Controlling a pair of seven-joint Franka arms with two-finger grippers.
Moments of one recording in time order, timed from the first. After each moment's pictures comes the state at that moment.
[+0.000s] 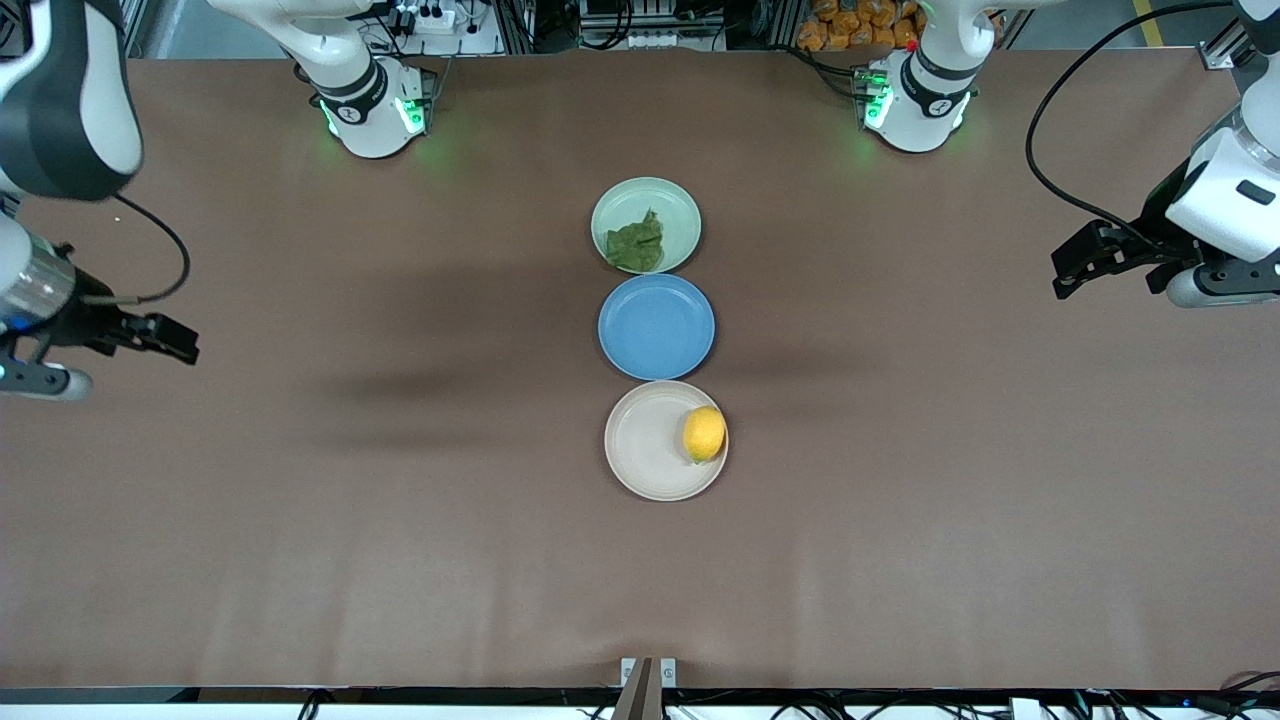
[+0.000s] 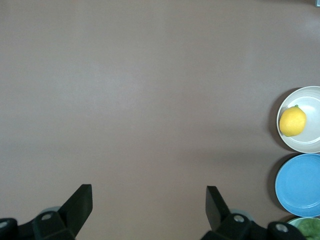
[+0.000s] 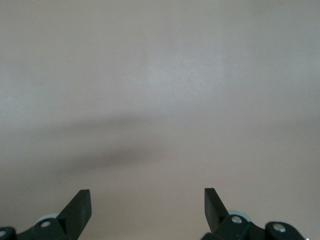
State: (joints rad) left arm -0.03 0.03 -0.12 -1.55 0.04 1.65 -0.18; right arm 0.01 0.10 -0.03 -1.65 -0.08 1.76 0.09
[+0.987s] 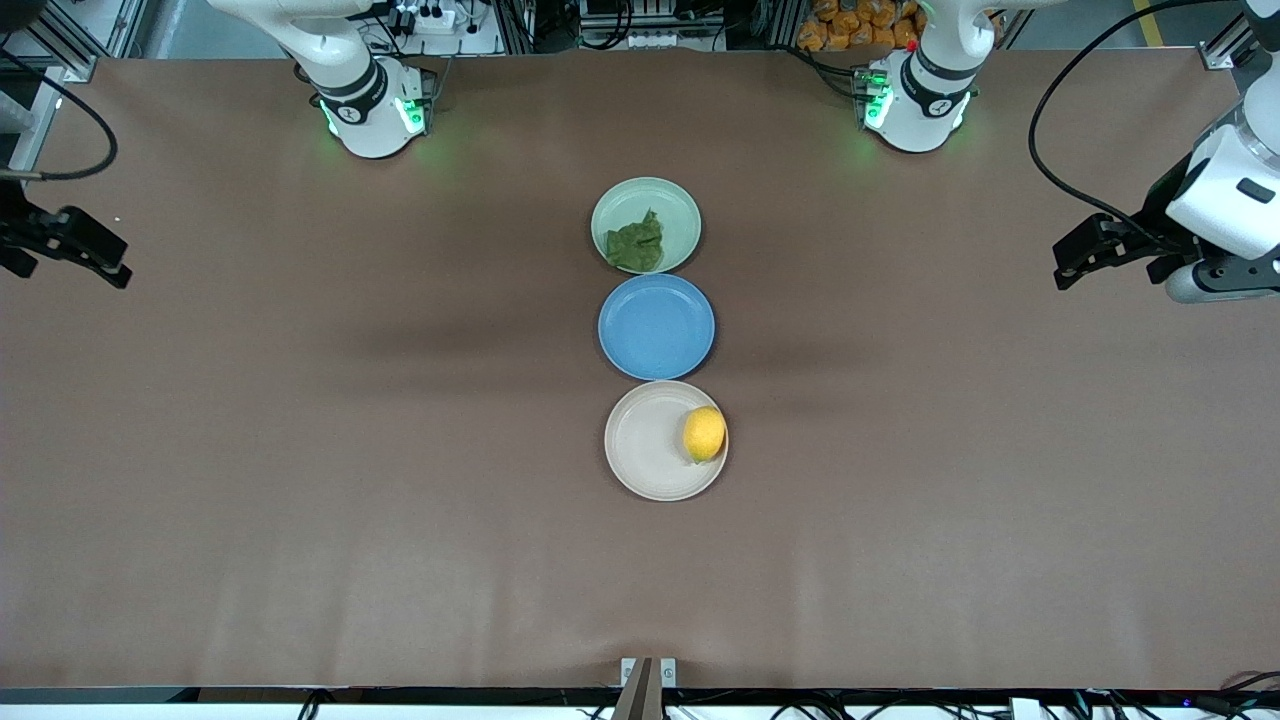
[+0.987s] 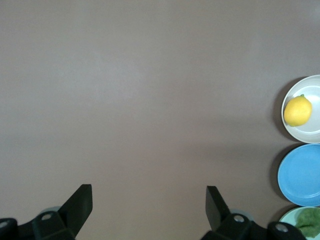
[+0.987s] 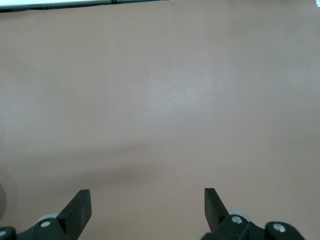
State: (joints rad) left arm -0.02 0.03 -0.11 -1.54 0.04 1.59 -0.18; right arm 0.01 -0.04 -0.03 -1.57 -0.08 1.63 0.09
